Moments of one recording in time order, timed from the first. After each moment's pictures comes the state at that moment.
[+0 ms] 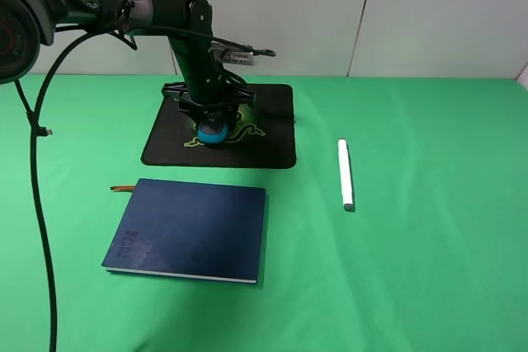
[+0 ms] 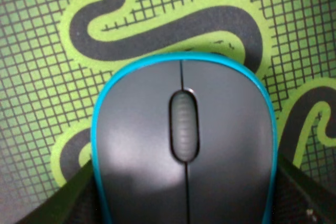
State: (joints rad) left arm -0.46 2.38 -1.87 0.02 0.80 -0.22; right arm 0.02 0.00 -0.50 0.03 1.02 -0.01
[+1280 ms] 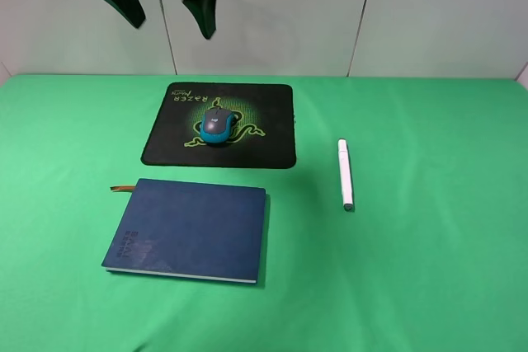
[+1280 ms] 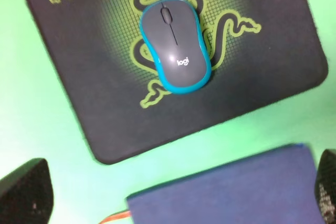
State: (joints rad) left arm -0.46 1.87 -1.87 0.04 1.17 -0.10; right arm 0.02 0.00 -0.50 0.03 1.02 -0.01
